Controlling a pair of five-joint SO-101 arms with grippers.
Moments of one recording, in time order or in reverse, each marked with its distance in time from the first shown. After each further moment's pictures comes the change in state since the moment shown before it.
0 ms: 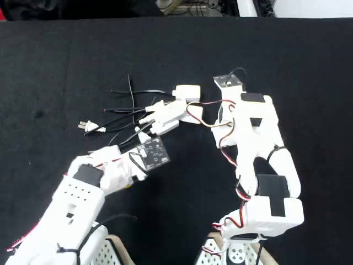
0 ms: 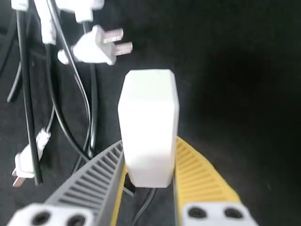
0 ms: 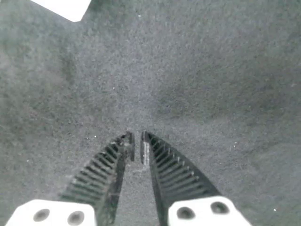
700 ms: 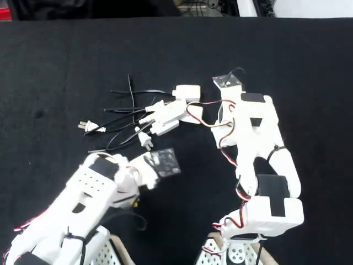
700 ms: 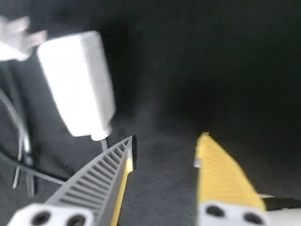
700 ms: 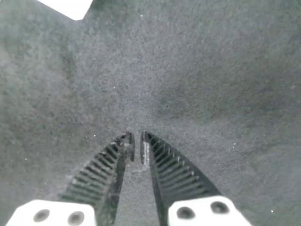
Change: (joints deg) left arm 9.0 9.1 -6.1 13.4 2.5; right arm 0.0 0.0 0.0 0.0 1.2
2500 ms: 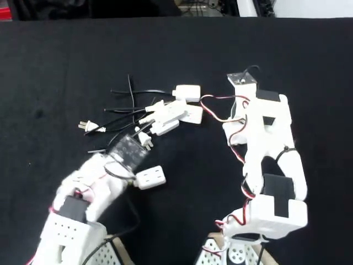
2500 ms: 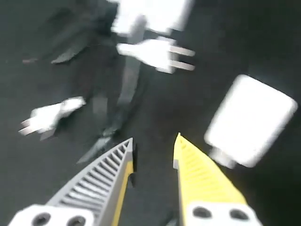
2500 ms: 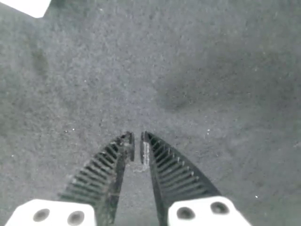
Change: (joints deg) left arm -16.3 -43.5 18.1 -7.3 20.4; right arm 5.6 -0.1 -2.8 2.8 1.5
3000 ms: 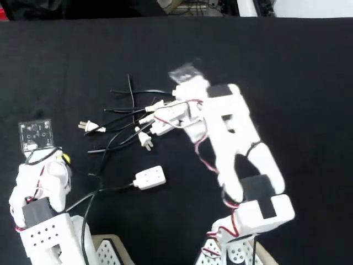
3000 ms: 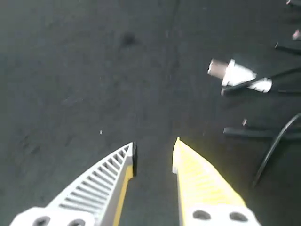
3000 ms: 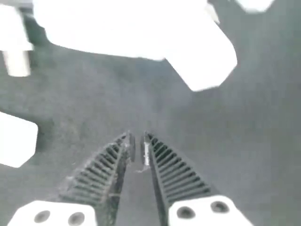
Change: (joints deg) left arm -37.4 0.0 -4.4 3.8 7.7; right arm -23.2 0.0 -8.3 0.0 7.6
